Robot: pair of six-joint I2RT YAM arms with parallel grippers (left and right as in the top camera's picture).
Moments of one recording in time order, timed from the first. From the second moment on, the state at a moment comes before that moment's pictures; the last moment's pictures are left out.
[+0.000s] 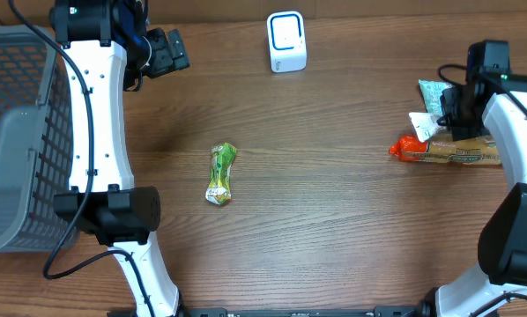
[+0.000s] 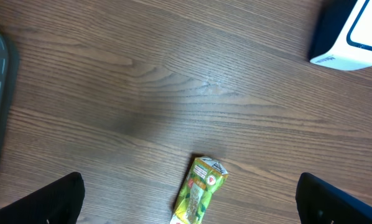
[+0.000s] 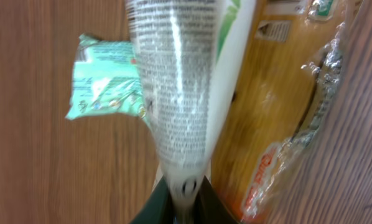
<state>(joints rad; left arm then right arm) 0.02 2.12 2.50 -1.60 0.04 -0.32 -0.15 1.83 1.45 -0.88 0.10 1.26</state>
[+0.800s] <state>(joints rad) 0.02 2.12 2.50 -1.60 0.04 -0.32 0.01 1.80 1.66 -0.90 -0.27 0.60</state>
